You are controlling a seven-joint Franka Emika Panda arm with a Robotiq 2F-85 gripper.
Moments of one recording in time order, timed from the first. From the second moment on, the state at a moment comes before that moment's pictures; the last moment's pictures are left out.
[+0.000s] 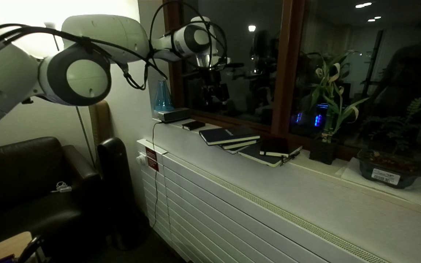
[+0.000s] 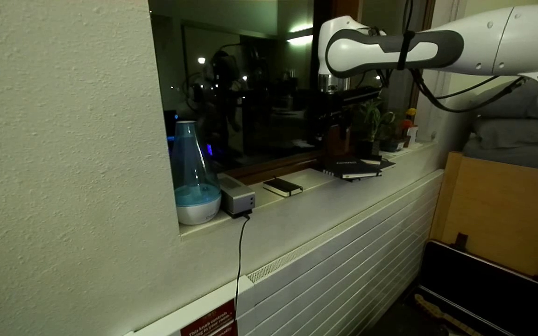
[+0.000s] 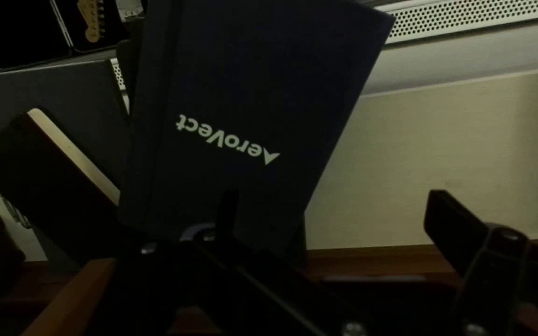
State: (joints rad) arm 0.12 0.92 -0.09 -0.59 -0.12 1.58 0.29
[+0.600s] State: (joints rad) arm 0.23 0.86 -0.11 -0.80 -0.30 1.59 0.23
